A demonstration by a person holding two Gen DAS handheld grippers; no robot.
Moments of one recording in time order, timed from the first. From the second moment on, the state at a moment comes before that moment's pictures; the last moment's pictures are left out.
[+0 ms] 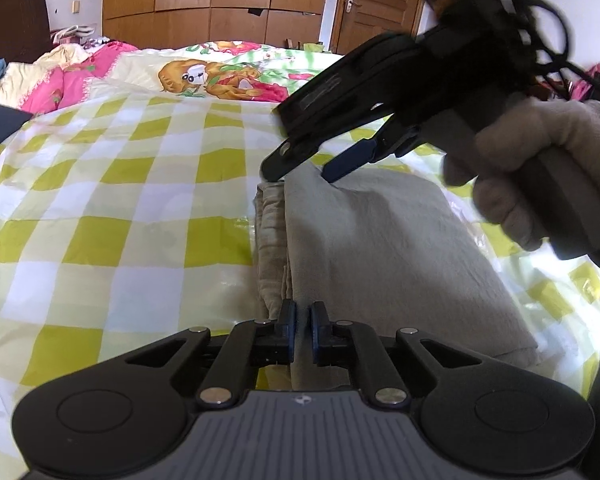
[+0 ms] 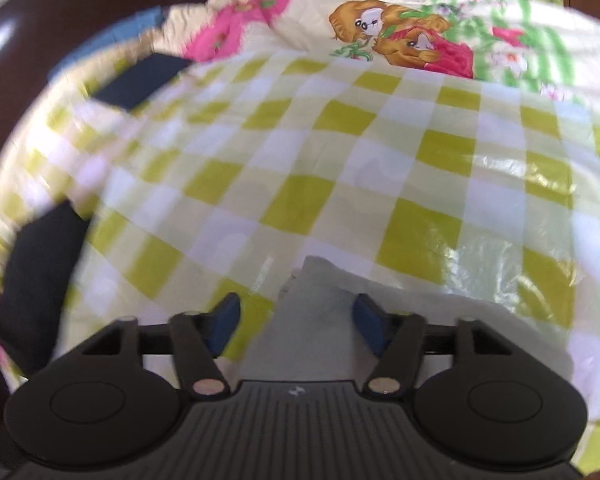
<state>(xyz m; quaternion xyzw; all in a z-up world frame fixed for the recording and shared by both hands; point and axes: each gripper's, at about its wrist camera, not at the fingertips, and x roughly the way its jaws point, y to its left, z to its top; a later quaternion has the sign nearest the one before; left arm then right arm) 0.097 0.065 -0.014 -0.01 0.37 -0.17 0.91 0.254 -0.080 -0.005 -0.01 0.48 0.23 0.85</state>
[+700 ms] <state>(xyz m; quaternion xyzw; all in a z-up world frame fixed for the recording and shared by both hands) 0.107 0.101 -0.027 -0.10 0.38 -0.14 0.91 0.278 -0.044 -0.018 0.01 0.46 0.23 0.86</state>
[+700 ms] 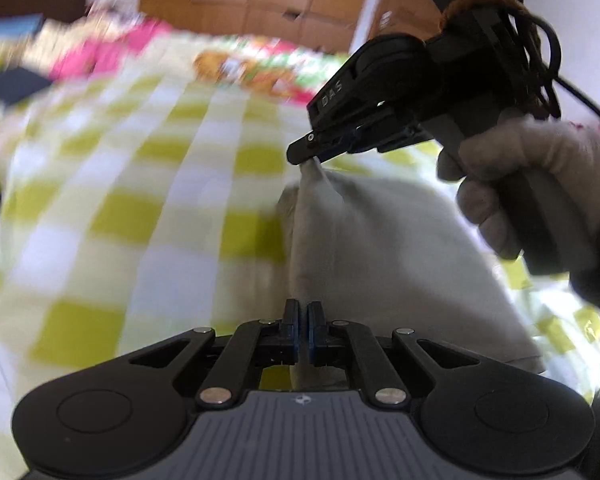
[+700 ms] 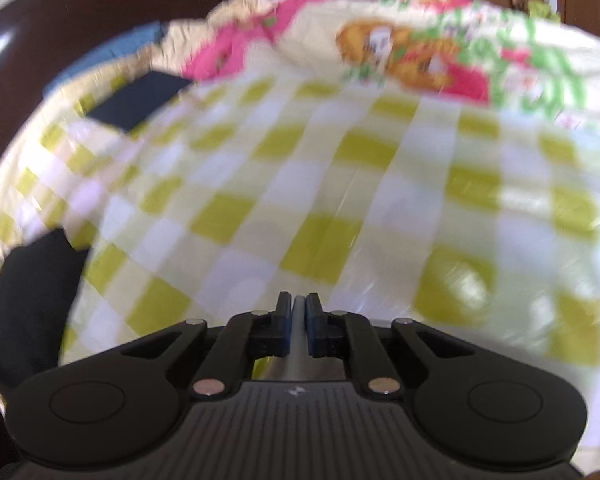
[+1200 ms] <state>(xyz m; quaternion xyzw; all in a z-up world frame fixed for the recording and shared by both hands) 0.089 0.108 -0.007 -0.09 0.35 -0.14 0.92 0.210 -0.148 0.031 0.03 0.37 0.18 0.91</state>
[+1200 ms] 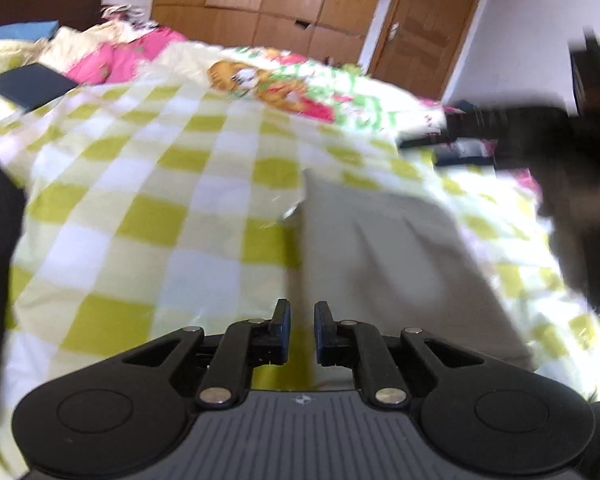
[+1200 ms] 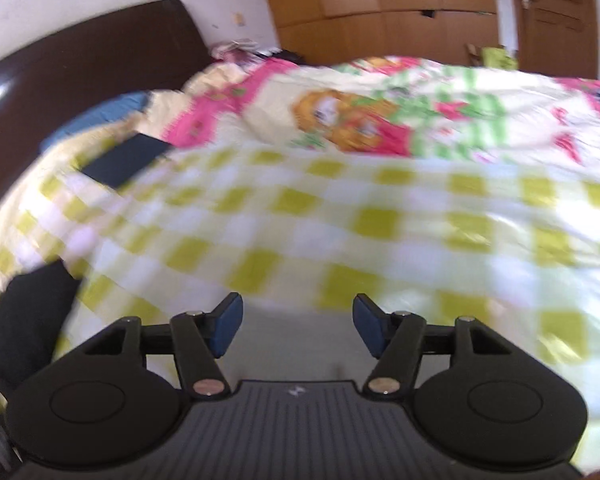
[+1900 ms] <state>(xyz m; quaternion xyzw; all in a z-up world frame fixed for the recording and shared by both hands) 0.110 0.059 -0.019 0.01 0.41 -0.14 0.90 0.142 -0.227 -0.051 0.24 0.49 0.16 0.82</state>
